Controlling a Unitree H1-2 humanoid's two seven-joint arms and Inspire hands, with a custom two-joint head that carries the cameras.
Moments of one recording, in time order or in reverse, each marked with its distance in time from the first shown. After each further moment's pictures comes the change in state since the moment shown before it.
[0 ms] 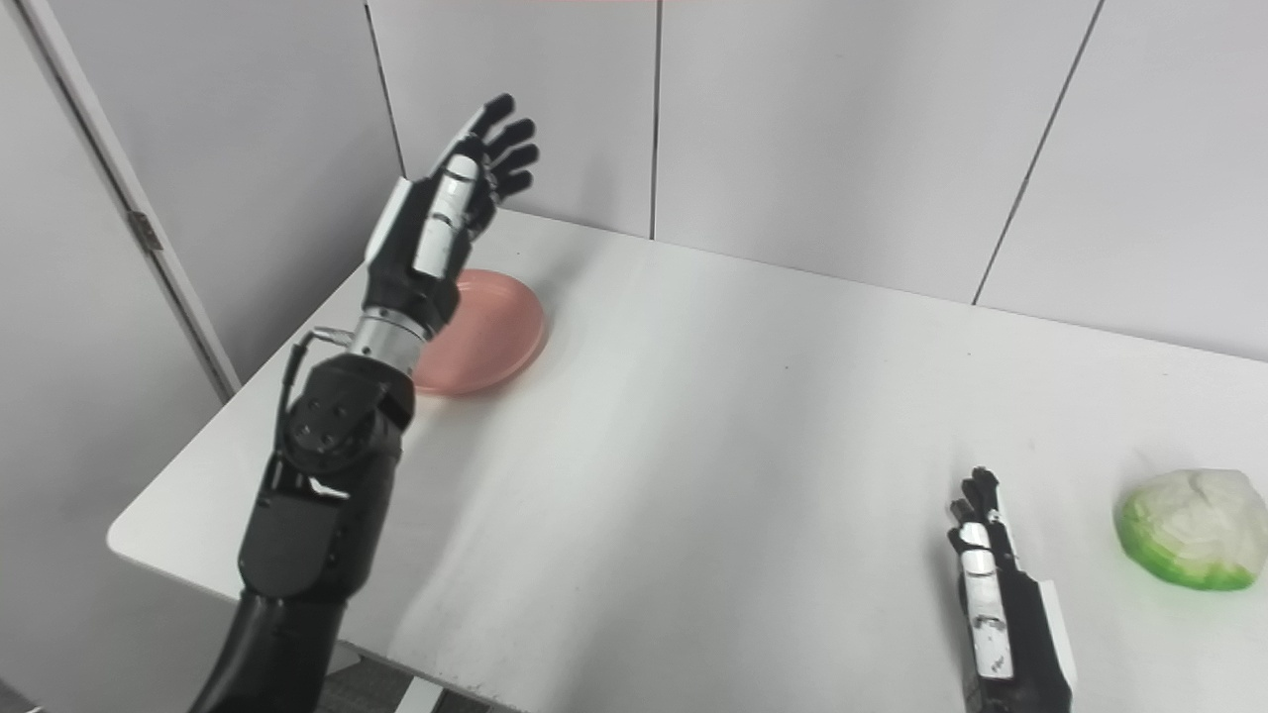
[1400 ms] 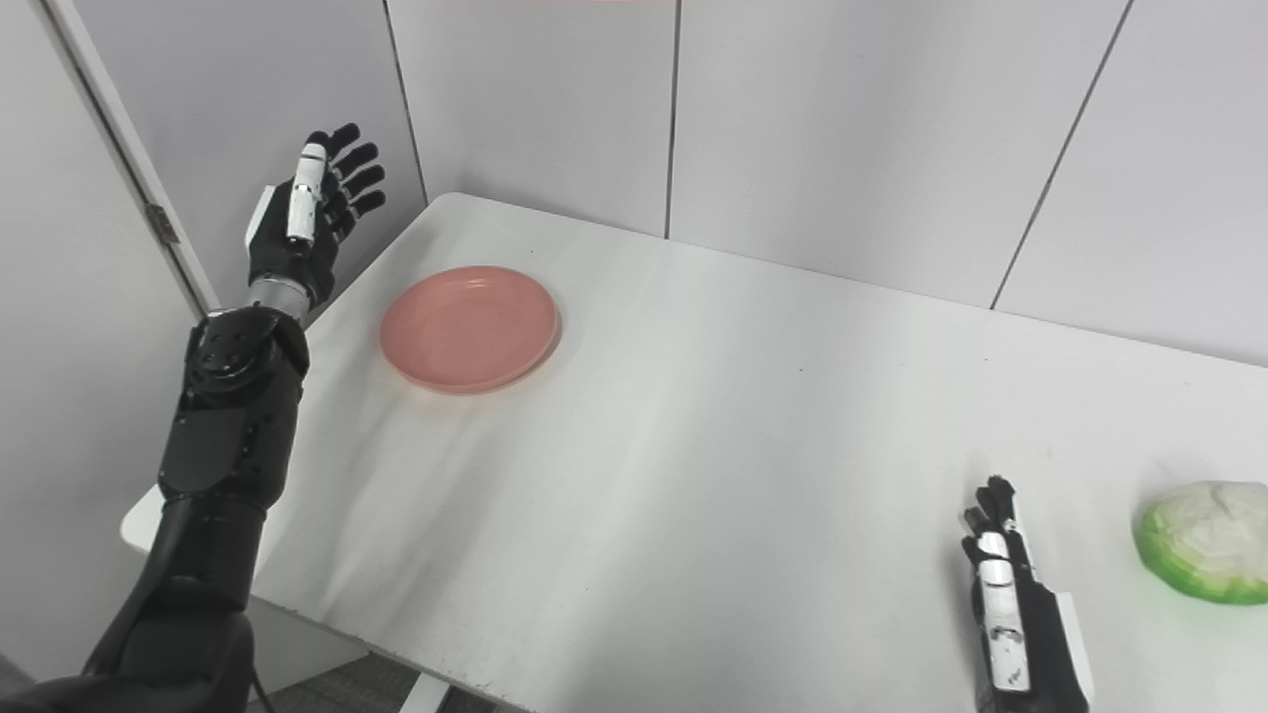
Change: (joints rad) left arm -0.077 0.180 0.189 0.431 -0.144 -0.022 0.029; right arm 0.006 -0.014 -0.001 -0.009 0.024 0.001 0.003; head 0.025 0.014
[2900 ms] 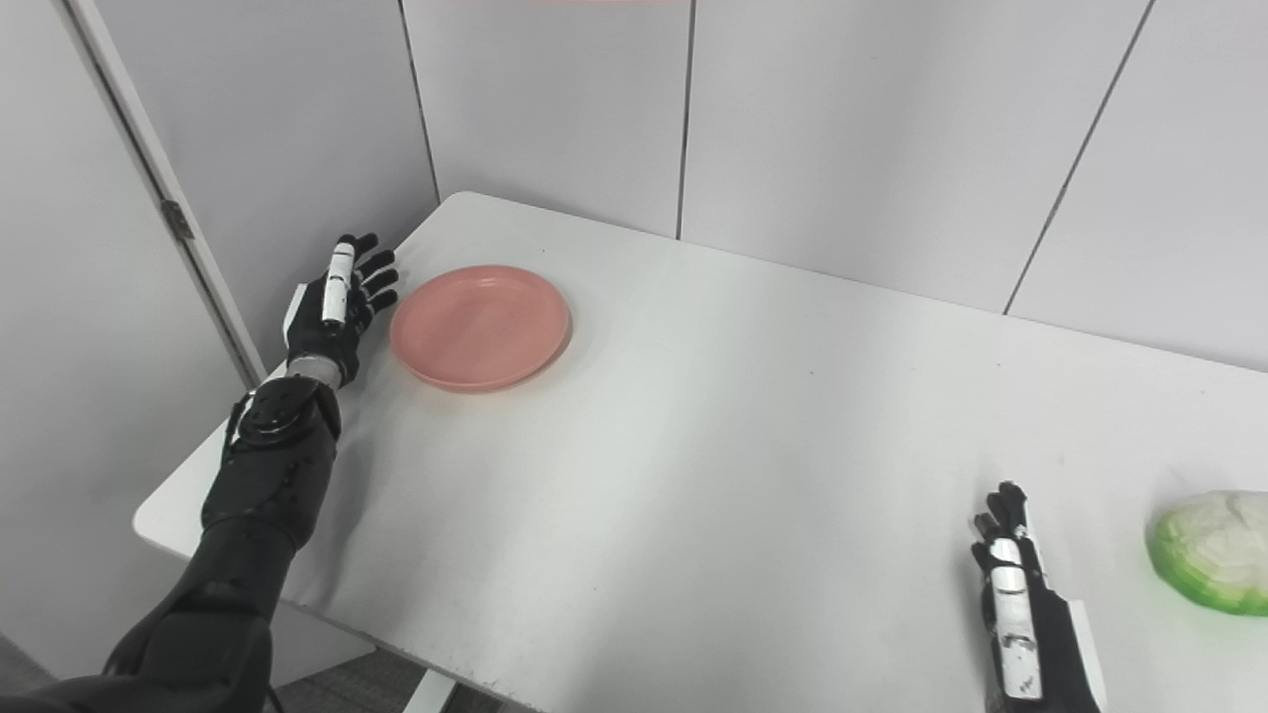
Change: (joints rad) left arm 0.007 -0.031 -0.050 0.340 0.006 -0.148 0.032; right arm -0.001 -0.007 -0.005 0.000 0.010 0.003 0.004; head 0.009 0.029
